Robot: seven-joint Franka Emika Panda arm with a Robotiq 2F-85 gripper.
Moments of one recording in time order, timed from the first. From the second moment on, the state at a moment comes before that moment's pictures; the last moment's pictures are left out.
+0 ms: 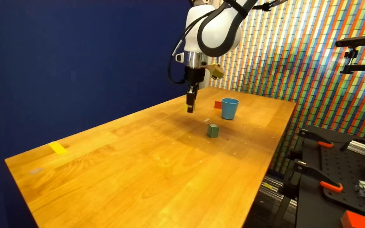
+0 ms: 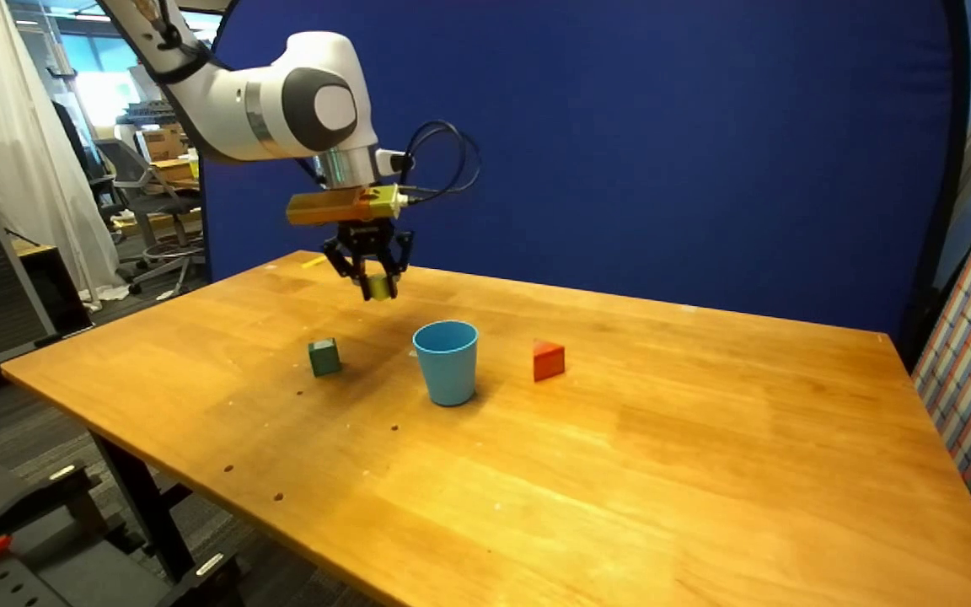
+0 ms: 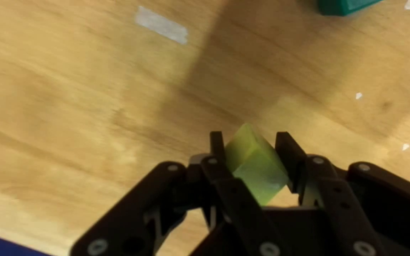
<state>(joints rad) 0.07 0.47 0.05 -2.07 -0.12 2.62 -0.27</state>
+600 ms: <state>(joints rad) -0.01 0.24 -0.12 -2.22 -0.19 2.62 -0.10</state>
